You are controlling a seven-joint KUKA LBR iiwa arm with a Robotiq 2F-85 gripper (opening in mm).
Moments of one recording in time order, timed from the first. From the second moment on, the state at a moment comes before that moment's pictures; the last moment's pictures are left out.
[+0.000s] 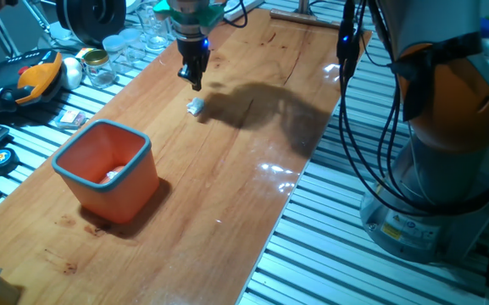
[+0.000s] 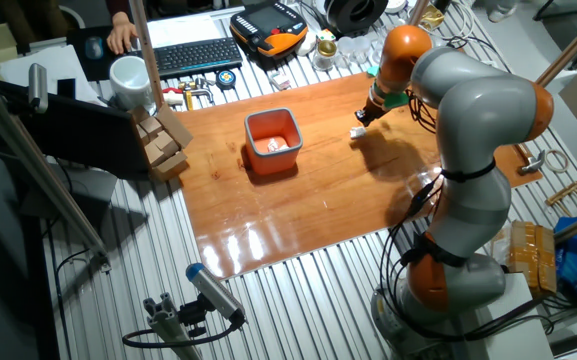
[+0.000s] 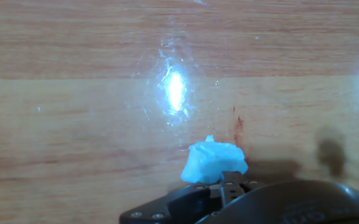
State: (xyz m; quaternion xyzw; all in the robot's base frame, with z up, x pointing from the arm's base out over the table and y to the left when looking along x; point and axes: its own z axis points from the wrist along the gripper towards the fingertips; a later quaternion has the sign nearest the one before) arm 0.603 -0.115 0.087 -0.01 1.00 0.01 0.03
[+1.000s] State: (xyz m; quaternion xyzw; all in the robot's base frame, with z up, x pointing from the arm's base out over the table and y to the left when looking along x) arm 0.608 -0.118 0.073 0.00 1.00 0.00 0.05
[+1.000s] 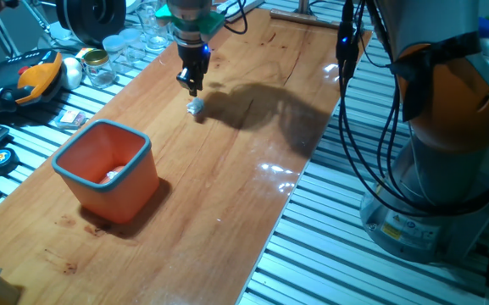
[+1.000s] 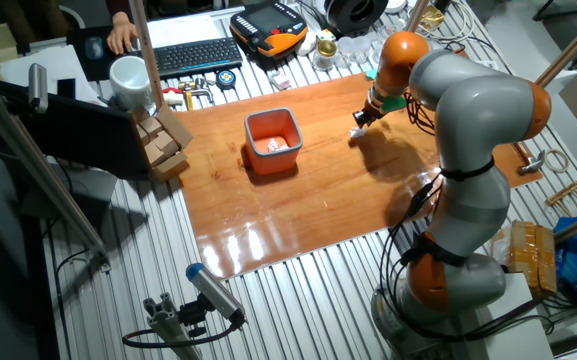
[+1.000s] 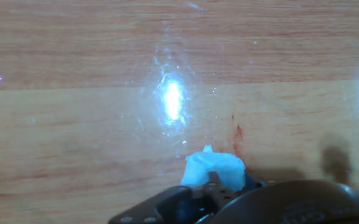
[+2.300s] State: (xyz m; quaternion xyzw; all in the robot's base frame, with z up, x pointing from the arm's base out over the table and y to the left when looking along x) arm 0.613 -0.120 0.043 -0.01 1.00 0.01 0.06
